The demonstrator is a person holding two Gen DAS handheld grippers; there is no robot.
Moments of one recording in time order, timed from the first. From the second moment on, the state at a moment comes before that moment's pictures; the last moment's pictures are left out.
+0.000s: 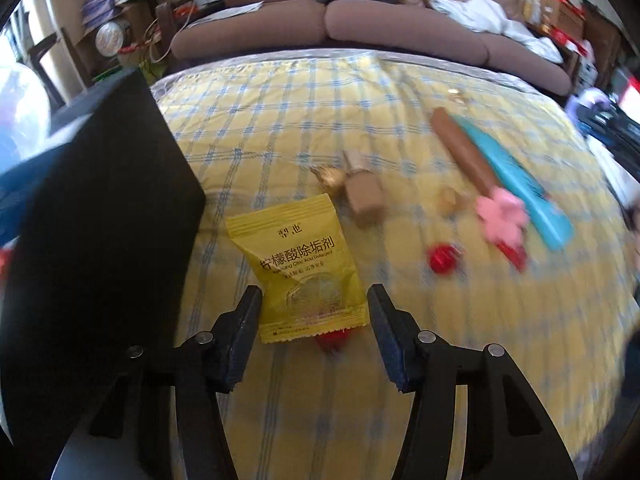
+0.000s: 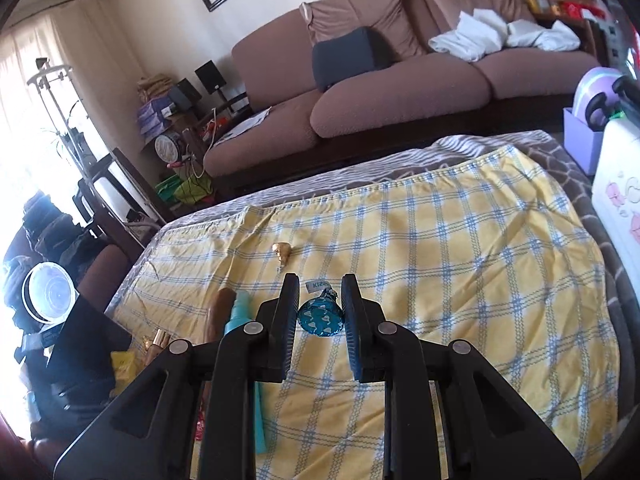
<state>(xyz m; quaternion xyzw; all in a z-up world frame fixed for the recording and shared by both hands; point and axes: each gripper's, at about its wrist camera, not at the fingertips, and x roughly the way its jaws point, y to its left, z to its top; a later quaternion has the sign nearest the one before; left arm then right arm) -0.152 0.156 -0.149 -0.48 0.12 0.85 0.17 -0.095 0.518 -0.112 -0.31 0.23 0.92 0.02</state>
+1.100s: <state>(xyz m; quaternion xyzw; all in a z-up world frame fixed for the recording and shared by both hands) -0.068 -0.142 -0.023 -0.38 -0.13 0.92 -0.04 -0.052 0.152 0.032 -0.28 0.08 0.90 -0.33</state>
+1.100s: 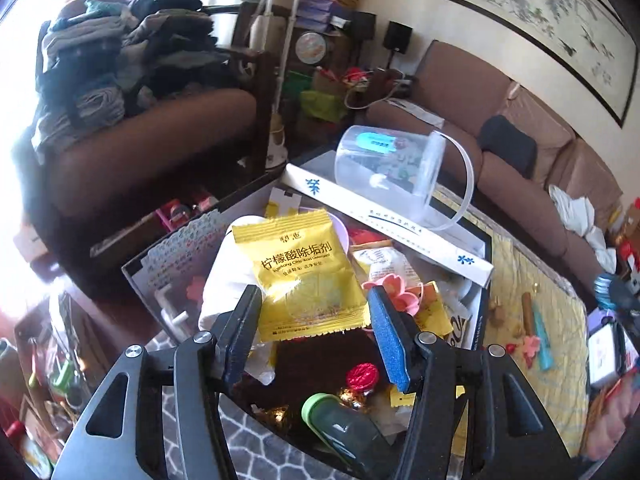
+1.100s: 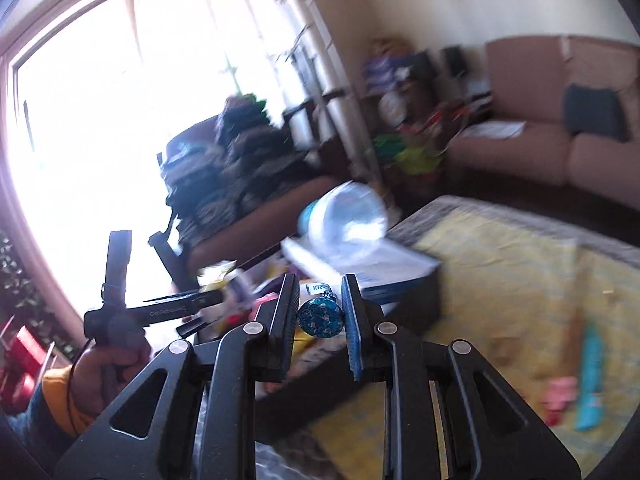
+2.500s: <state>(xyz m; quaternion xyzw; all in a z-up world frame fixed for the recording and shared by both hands) -0.127 0.131 -0.106 -0.45 0.02 0.88 0.13 -0.140 0.402 -0.129 -0.52 0.07 0.85 -0.04</state>
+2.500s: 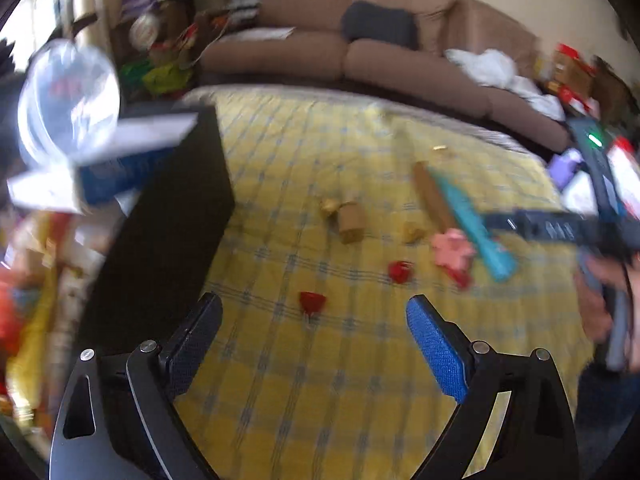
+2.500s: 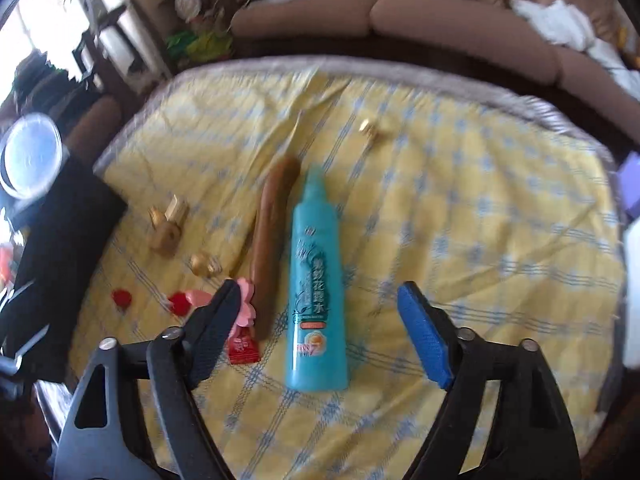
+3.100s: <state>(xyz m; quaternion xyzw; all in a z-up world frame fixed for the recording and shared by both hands) -0.151 0.144 -0.167 -0.46 0.03 0.87 0.17 -0.132 0.392 -0.137 -0.54 0.05 0.84 -0.03</state>
